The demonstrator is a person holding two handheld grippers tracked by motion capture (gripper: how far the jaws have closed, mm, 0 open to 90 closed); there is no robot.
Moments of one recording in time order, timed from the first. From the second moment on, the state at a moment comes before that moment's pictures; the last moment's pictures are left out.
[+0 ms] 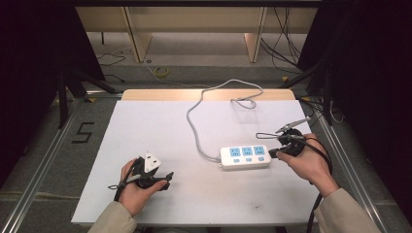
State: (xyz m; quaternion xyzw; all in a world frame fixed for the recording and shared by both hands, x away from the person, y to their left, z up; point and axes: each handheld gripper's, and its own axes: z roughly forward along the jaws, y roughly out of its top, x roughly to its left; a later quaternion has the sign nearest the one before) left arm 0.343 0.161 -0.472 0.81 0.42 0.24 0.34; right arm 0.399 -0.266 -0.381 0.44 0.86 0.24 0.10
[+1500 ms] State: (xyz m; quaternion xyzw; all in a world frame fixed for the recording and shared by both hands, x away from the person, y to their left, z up) left arm 0.342 0.161 -0.472 0.81 0.42 0.24 0.34; right arm 0.421 -0.253 -0.378 0.44 0.87 0.22 0.09
